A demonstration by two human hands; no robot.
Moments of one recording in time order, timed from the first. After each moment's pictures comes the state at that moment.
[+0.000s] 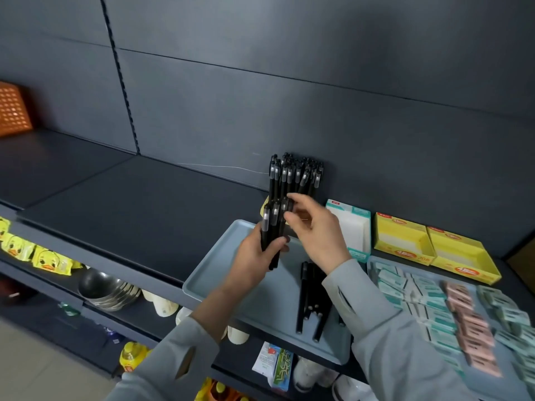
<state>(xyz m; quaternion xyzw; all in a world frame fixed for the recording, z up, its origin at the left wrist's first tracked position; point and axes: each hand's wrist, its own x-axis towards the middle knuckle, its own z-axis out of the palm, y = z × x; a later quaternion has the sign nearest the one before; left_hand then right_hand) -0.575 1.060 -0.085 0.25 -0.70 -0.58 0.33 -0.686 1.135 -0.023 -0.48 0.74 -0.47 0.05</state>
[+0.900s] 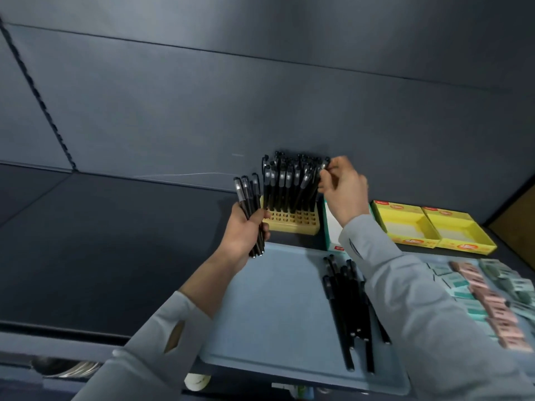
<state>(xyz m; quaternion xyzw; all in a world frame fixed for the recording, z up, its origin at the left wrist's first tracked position) -0.616 0.948 -0.062 0.26 -0.53 -0.77 0.24 -0.770 1.064 -0.014 -0.32 0.84 -0.42 -0.16</state>
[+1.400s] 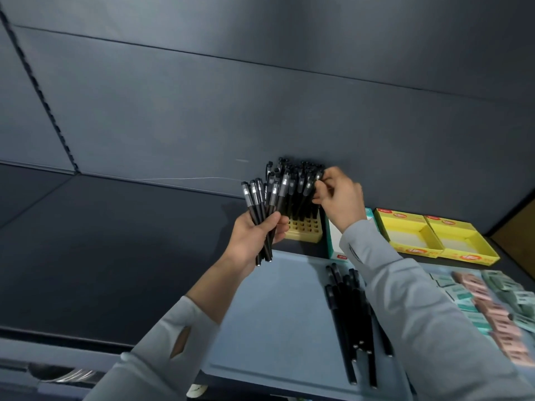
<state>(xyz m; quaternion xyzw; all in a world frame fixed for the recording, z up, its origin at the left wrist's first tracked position) -0.620 0.951 -0.061 0.20 -0.50 -0.81 0.23 -0.780 1.054 -0.021 -0.35 0.84 -0.40 -0.11</state>
